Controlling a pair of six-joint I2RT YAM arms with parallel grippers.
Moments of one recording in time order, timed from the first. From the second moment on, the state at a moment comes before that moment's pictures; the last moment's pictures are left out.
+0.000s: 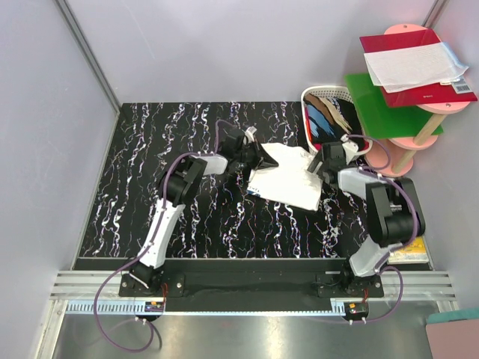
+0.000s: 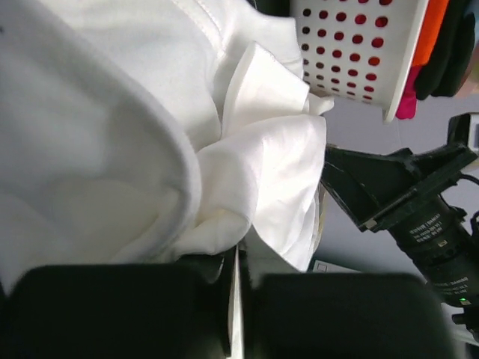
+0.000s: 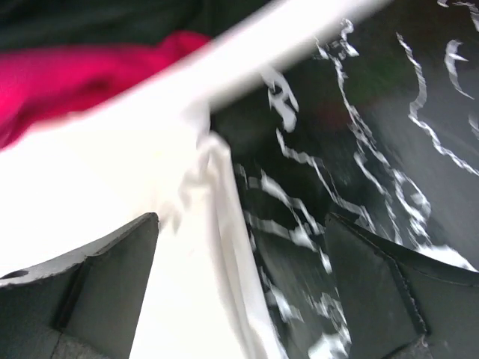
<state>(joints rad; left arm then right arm) -0.51 2.48 1.64 0.37 0.72 -1.10 0.16 1.71 0.89 -0.03 0.35 0.63</state>
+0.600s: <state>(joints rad) -0.66 2.08 1.54 -0.06 0.37 -0.56 0.18 1.13 0.69 0.01 0.31 0.52</state>
